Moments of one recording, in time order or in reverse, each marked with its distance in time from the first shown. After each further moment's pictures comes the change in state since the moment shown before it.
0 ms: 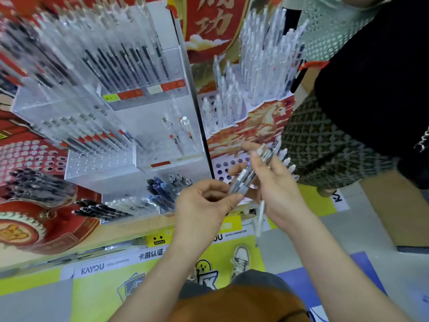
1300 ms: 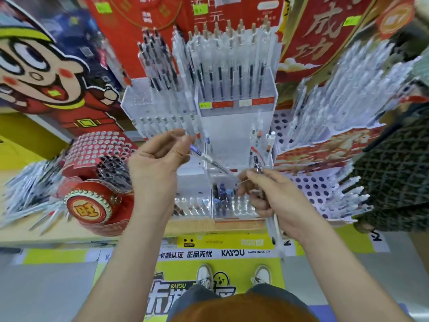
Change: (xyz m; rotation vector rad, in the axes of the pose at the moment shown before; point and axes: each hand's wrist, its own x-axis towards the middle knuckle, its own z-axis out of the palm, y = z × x) left_hand 0.046 0.021 -0.165 -0.446 0.381 0.312; right_hand 0.014 0.003 0.104 -0.142 -0.293 0.227
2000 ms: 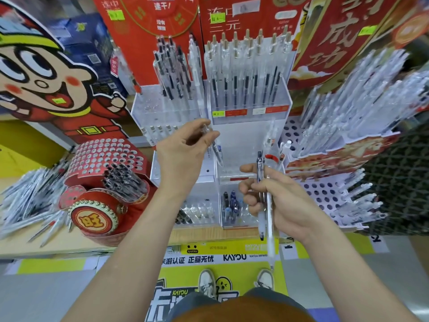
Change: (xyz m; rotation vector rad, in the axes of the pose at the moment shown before) left_hand 0.057 -0.023 0.010 0.353 -0.086 0.291; right_hand 0.016 -0.005 0.018 0.305 -0.096 0.034
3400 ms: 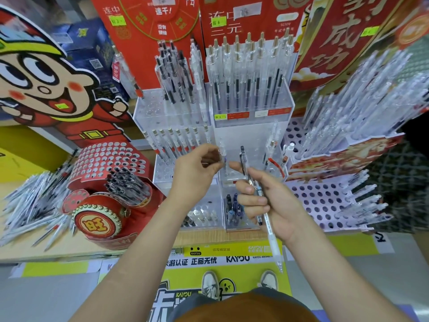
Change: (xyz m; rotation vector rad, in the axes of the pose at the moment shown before) left_hand -0.011 -0.034 0.000 0.223 -0.331 -0.115; right_hand 0.021 0.010 0.009 0.401 -0.179 0.149
